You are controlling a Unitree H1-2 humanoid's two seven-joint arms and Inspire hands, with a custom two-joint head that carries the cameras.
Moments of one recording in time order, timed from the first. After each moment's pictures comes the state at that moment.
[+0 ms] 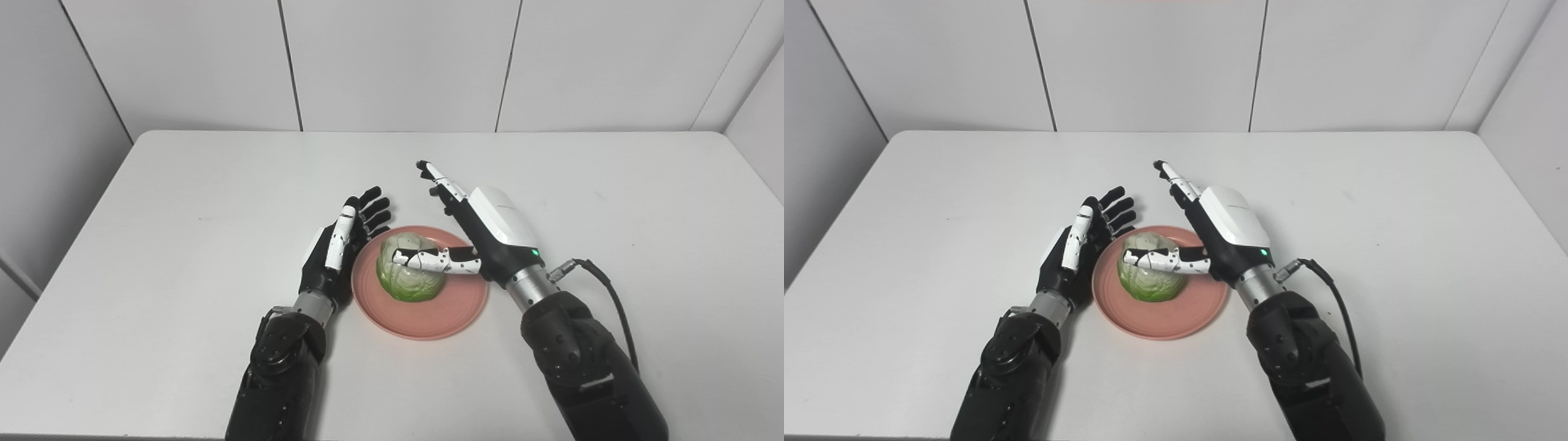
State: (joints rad) left arm -0.26 -0.06 -0.03 0.17 -0.19 0.16 -0.14; right arm -0.33 -0.14 0.31 -0.17 -0.62 0.14 0.14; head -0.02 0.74
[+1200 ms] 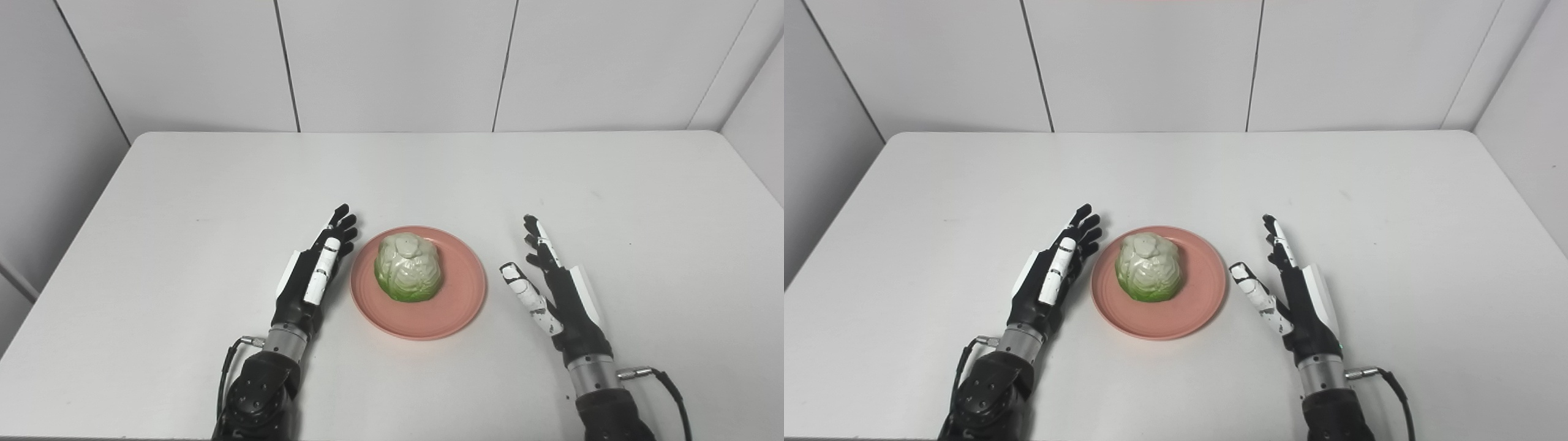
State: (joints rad) left arm -0.09 0.01 -0.06 0.05 -0.01 -0.02 -0.11; right arm -0.01 -0.08 0.13 -0.17 -0.32 0.06 -0.01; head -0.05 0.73
